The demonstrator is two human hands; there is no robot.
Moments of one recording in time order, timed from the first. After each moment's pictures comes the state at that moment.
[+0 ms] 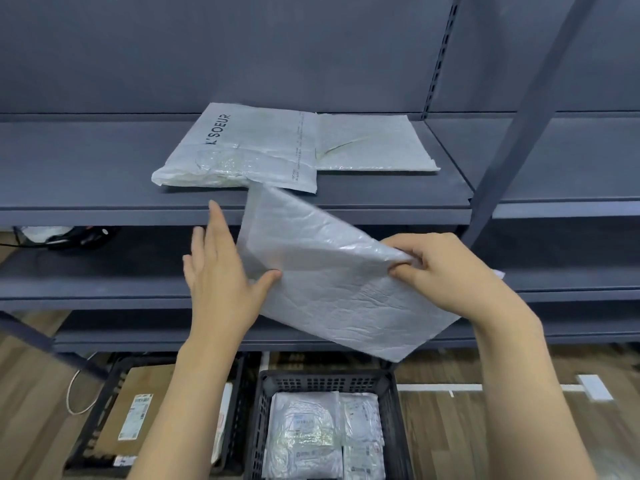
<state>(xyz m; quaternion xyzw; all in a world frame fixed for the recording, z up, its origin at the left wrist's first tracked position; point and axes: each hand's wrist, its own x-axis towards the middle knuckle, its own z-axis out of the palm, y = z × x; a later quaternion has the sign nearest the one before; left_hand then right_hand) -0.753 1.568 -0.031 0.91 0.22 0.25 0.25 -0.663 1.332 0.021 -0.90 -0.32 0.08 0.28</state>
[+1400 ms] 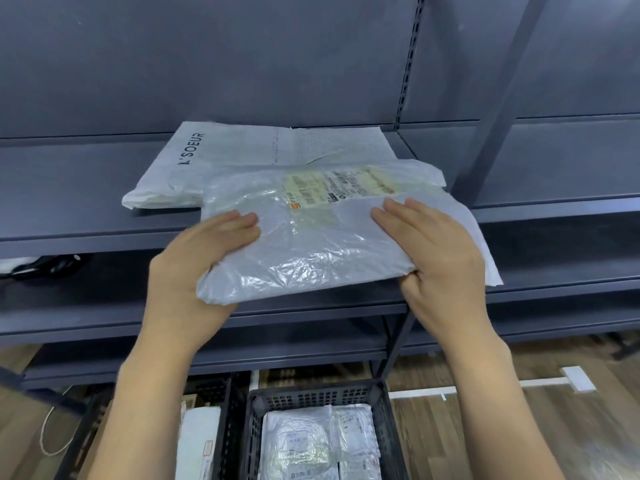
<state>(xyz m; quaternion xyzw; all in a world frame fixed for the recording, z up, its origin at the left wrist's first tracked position) -0.758 1.573 0.013 0.88 -0.08 0.34 0.33 -0.668 1.329 0.006 -0.83 -0.32 -0.36 0.28</state>
